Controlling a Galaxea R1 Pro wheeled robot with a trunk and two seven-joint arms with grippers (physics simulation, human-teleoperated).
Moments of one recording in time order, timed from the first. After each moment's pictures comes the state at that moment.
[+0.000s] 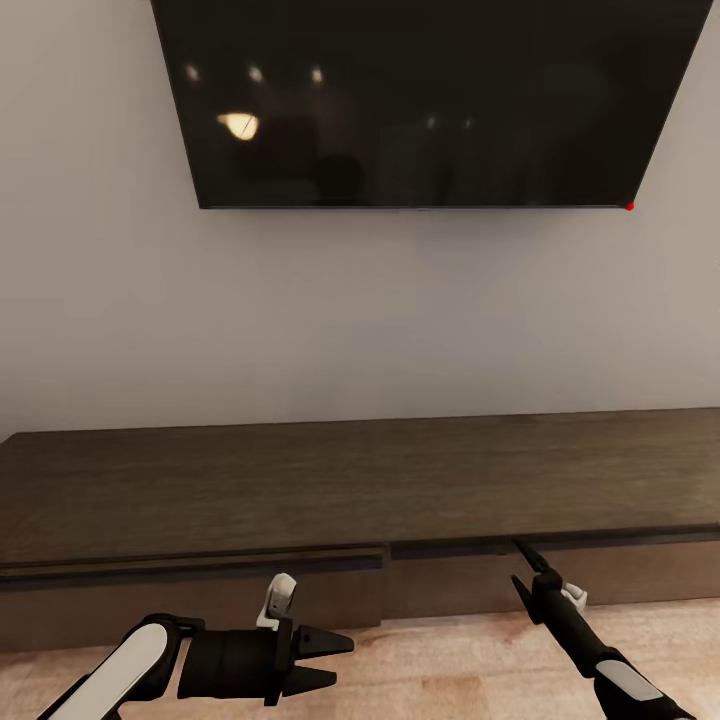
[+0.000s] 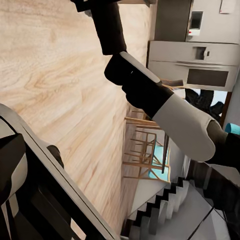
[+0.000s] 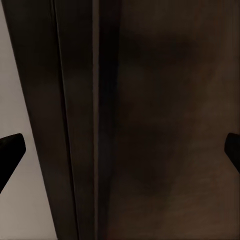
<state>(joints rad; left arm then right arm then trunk) -0.22 0.39 -0.53 -1.55 1.70 0.99 -0.04 -0.53 -0.27 0.27 -0.20 -1.67 0.30 0.84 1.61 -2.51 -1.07</state>
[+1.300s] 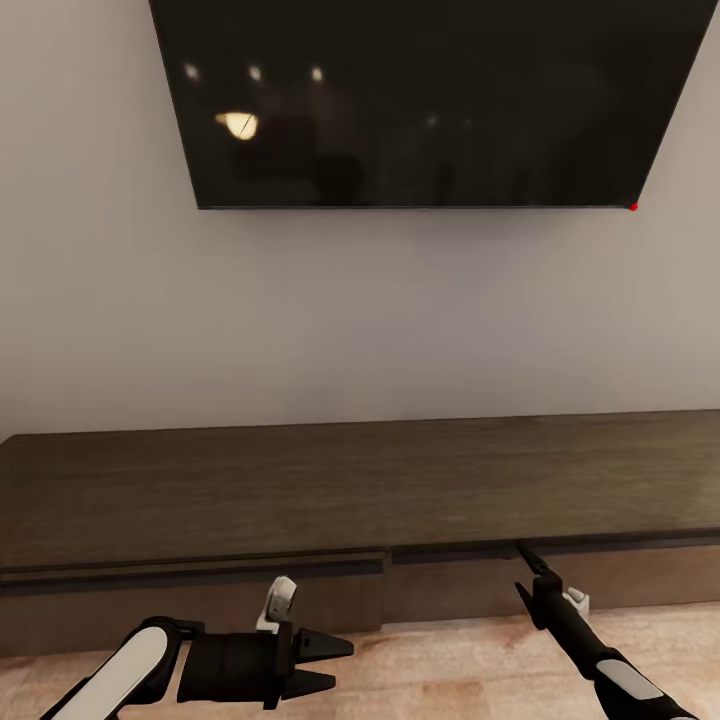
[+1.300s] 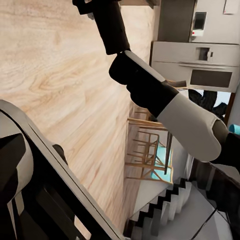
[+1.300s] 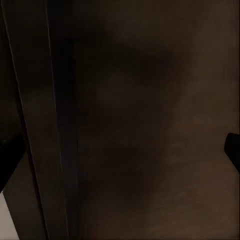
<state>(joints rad) -0.21 0.39 -0.53 -1.55 1.69 0.99 -0.04 -0.53 -0.26 0.26 -0.20 -1.67 0.27 0.76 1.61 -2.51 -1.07</state>
